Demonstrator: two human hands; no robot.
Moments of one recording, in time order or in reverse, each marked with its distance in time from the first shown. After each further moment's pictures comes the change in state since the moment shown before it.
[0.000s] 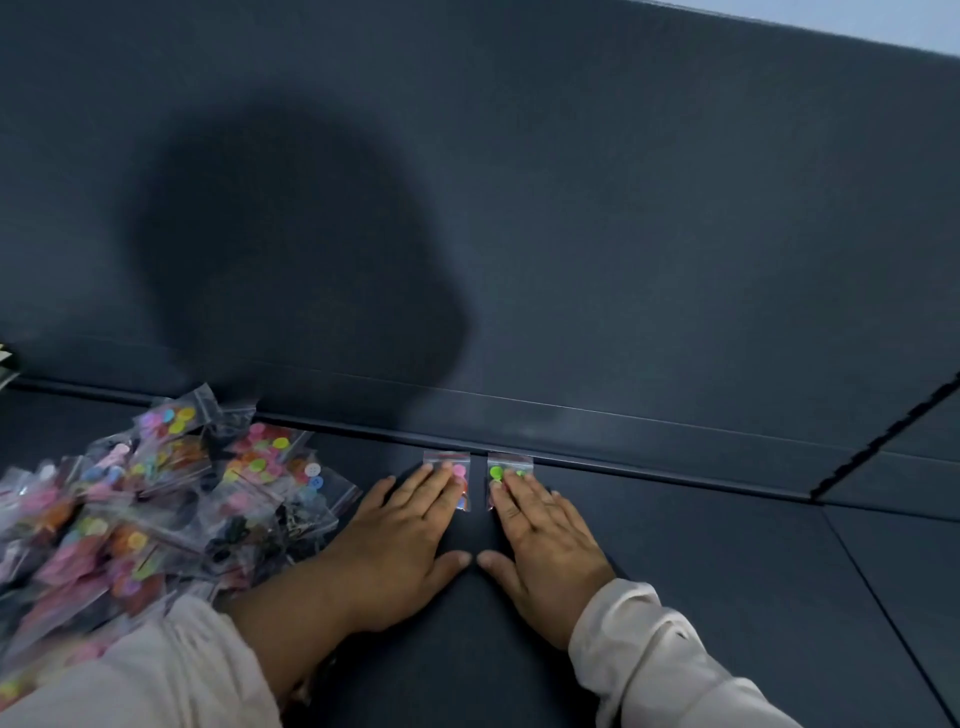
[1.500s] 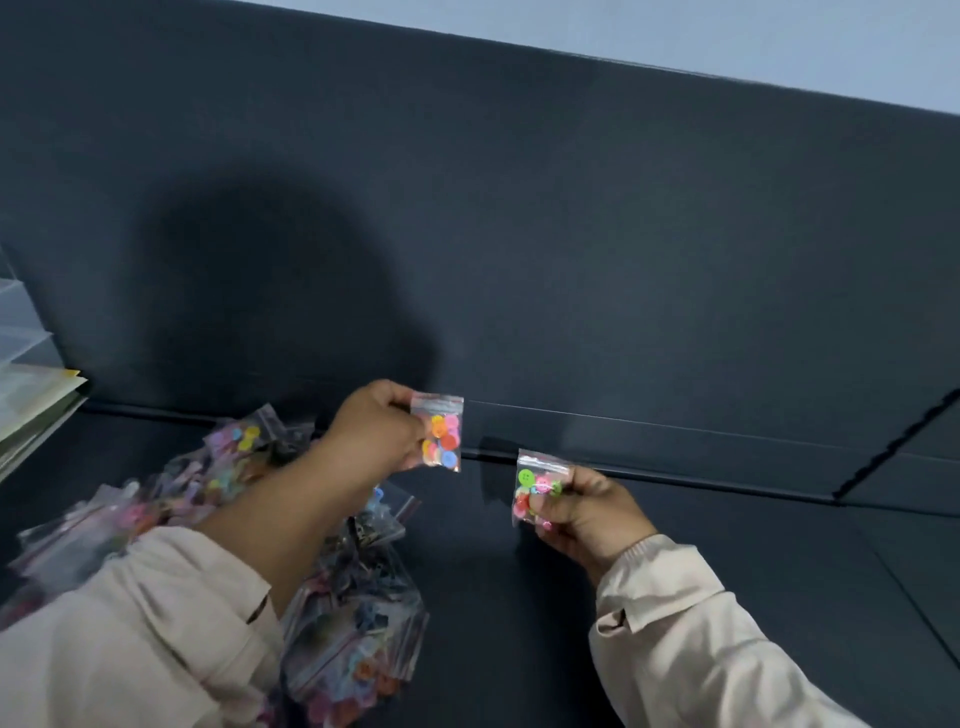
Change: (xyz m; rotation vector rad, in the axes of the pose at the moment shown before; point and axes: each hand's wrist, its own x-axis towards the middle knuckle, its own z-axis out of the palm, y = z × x) left_hand -0.006 -0.049 -0.101 -1.348 0.393 -0.502; right_hand 0.026 -0.040 -0.056 1.671 -0.053 0.630
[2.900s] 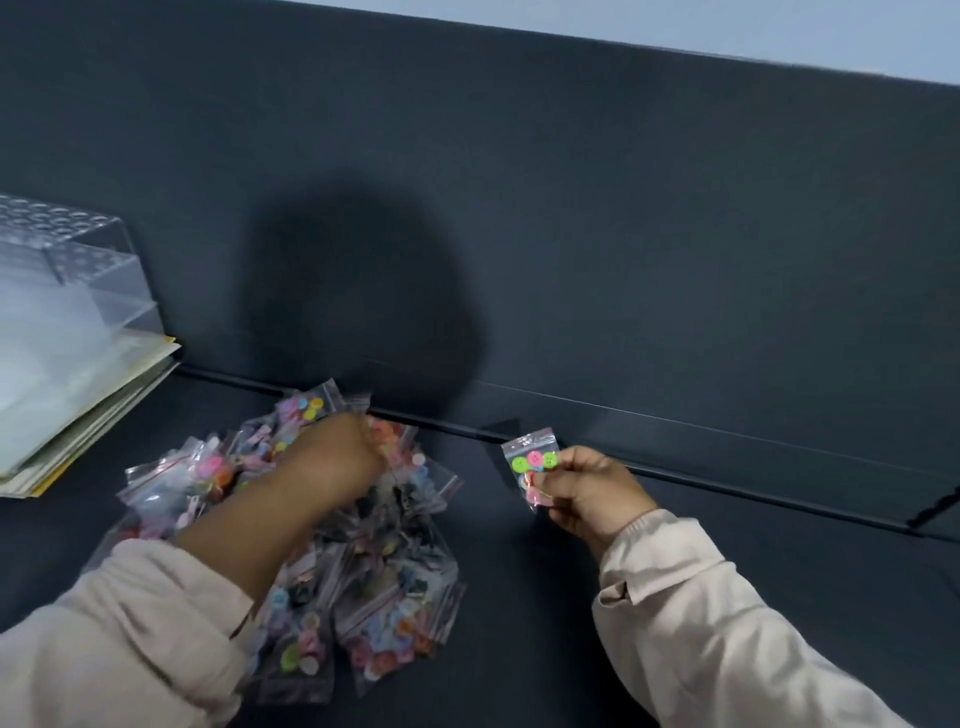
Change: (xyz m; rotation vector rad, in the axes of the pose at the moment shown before) left_hand -0.019 -0.033 -0.063 0.963 0.134 -0.069; right_hand 0.006 -0.003 0.027 -0.183 -0.116 -0.027
